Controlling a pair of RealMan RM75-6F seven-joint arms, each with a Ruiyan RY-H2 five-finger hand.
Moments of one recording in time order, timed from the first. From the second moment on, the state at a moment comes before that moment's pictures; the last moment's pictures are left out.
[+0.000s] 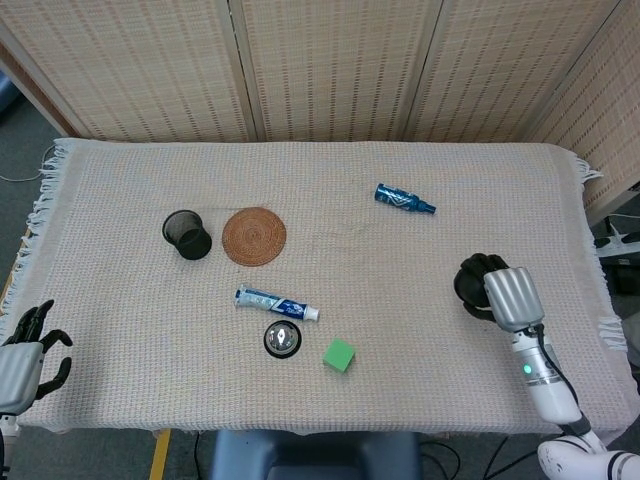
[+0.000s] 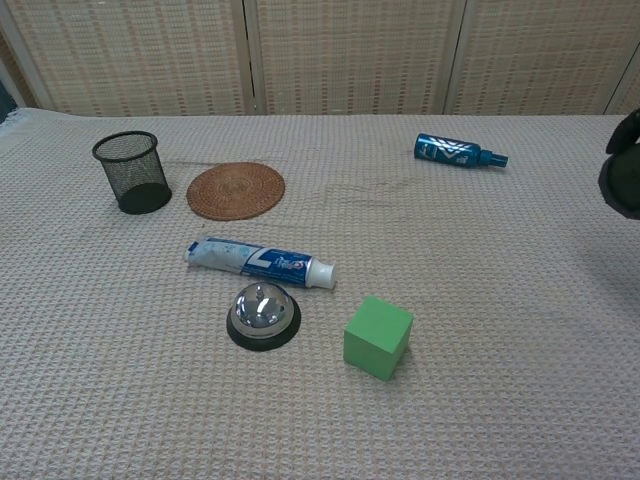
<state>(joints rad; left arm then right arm) -0.10 -1.06 -0.03 -1.73 1.38 1.40 0.20 0.43 -1.34 0.07 -1.45 -1.29 1.30 -0.23</state>
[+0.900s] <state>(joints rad) -0.10 -1.06 -0.03 -1.73 1.38 1.40 0.20 0.40 -1.51 0.09 -1.03 -1.67 1.64 0.24</state>
